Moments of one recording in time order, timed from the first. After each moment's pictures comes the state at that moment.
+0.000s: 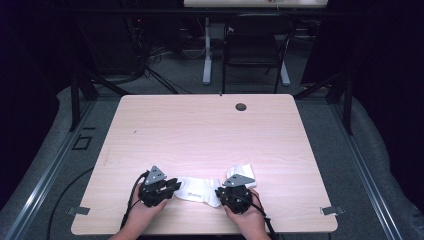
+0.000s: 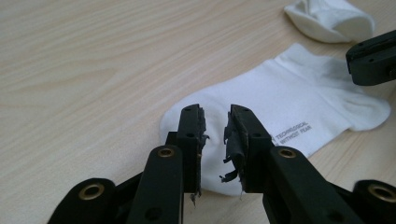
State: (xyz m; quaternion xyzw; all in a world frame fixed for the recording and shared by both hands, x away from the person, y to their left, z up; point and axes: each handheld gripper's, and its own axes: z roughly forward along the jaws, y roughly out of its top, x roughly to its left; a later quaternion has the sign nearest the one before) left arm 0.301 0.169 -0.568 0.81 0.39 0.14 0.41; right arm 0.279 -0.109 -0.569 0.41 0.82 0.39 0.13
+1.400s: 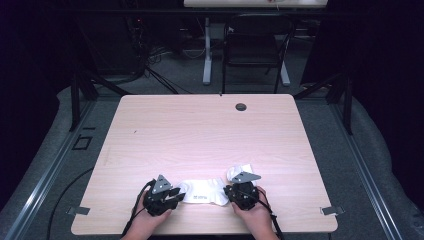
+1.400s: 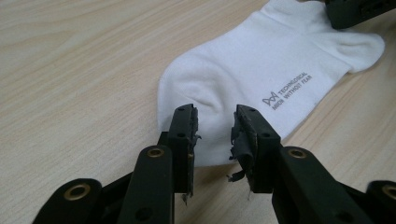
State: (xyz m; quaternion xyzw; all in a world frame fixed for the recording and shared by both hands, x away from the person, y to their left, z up) left arm 0.284 0.159 -0.582 0.83 0.38 0.12 0.39; right arm 0.289 -0.131 -0.577 0.43 0.81 0.36 0.13
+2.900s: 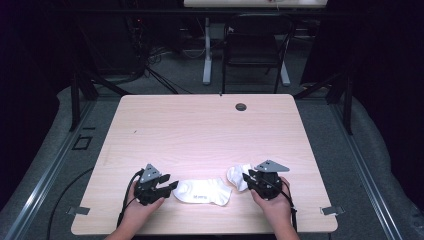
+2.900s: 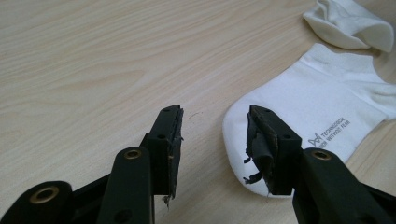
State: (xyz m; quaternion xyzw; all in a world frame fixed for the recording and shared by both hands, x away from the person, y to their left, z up) left arm 0.305 0.183 -0.565 0.80 0.40 0.15 0.42; right arm 0.299 -0.188 -0.542 0.47 0.76 0.40 0.20
